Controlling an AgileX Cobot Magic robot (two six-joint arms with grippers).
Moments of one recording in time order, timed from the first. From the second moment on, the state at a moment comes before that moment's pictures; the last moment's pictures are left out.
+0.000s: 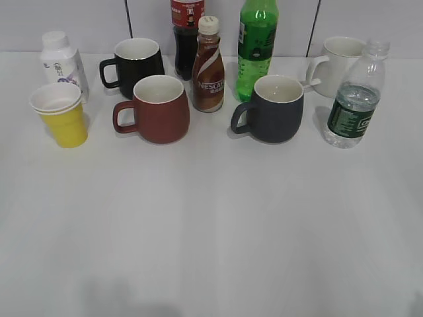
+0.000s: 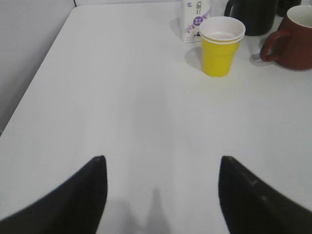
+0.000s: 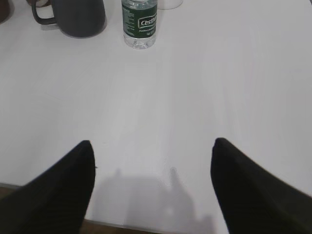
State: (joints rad) left arm -0.05 -0.01 -0.52 0.07 1.06 0.00; right arm 0.06 -0.01 -0.51 0.08 1.04 -0.12
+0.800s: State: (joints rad) left arm -0.10 0.05 -0.53 0.07 1.06 0.00; right arm 0.06 0.02 -0.53 0.09 0.89 -0.12
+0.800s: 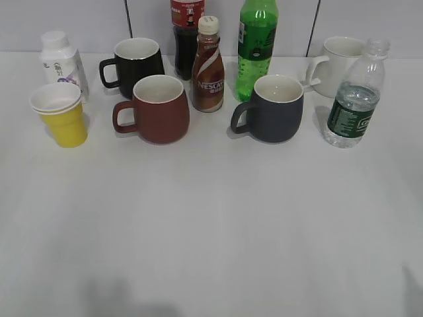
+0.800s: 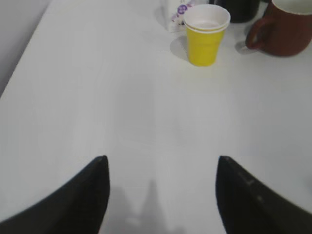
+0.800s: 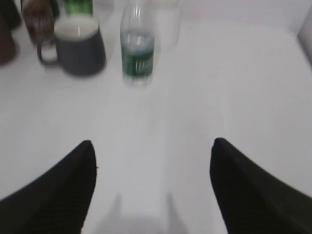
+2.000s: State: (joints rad) left arm -0.13 1.12 -0.50 -0.05 -0.23 0.00; right arm 0.06 0.81 -0.47 0.11 0.10 -0.12
